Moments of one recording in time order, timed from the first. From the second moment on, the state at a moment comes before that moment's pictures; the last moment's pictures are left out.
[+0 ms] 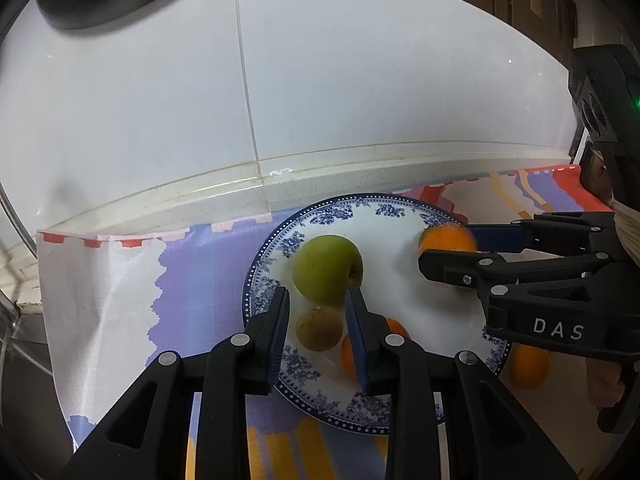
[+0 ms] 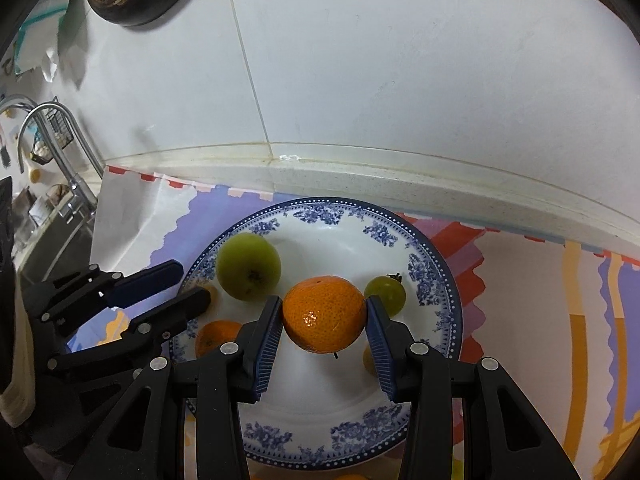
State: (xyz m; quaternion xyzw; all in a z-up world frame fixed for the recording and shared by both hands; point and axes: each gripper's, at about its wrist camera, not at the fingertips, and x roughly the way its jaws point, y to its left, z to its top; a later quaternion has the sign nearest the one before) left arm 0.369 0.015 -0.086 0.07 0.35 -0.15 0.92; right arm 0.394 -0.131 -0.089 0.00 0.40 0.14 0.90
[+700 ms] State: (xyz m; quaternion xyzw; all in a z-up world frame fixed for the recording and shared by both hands) left arm 0.301 0.021 -0.021 0.05 0.27 -0.11 0.95; right arm 0.332 -0.145 -0.040 -0.01 0.33 0.13 0.93
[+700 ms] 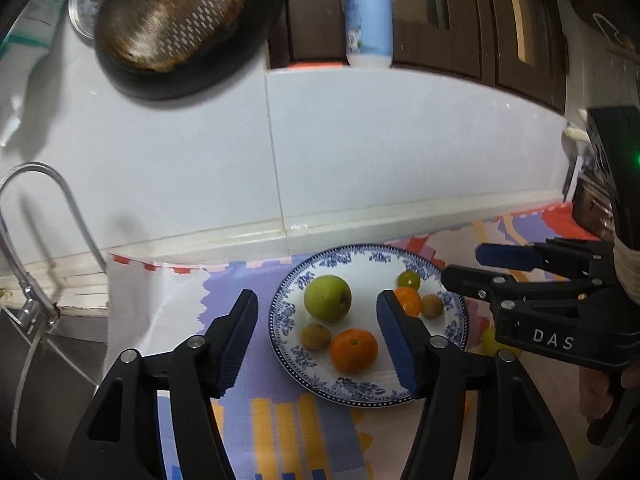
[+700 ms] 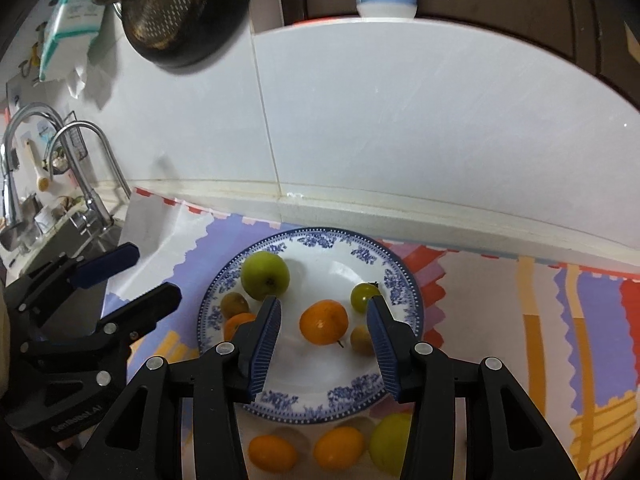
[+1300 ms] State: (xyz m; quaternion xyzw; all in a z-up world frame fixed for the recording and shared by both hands) left arm 0.227 0.007 0.005 0.04 0.24 -0.08 0.97; right arm 0.249 -0.174 0.001 -0.01 0.26 0.07 0.96
